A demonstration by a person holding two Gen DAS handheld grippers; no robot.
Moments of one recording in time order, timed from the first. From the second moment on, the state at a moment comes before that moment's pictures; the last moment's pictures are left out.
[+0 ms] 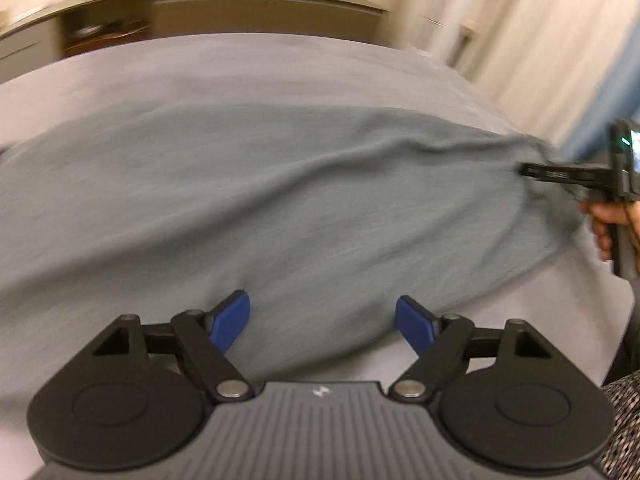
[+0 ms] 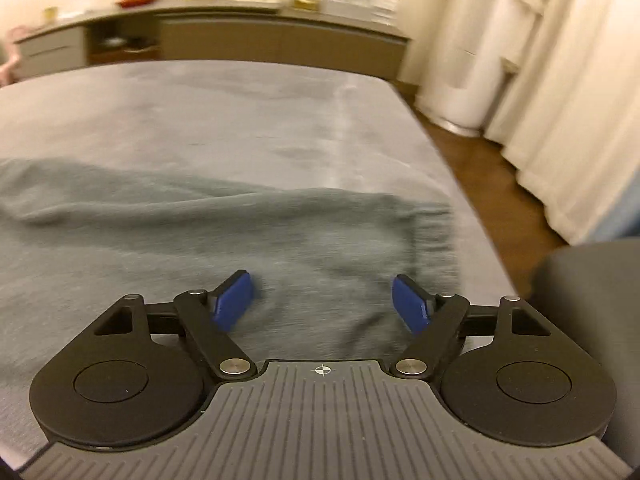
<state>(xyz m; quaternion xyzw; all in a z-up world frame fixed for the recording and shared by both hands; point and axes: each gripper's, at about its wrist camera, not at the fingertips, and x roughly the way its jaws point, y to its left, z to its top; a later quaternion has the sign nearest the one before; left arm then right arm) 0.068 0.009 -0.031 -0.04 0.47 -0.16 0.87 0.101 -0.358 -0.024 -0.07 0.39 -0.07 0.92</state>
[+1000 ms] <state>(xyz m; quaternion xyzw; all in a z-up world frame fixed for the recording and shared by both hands) 0.127 0.406 0.027 -0.23 0.35 0.09 0.91 0.090 -0.031 0.027 -0.15 0.38 0.26 0.88</state>
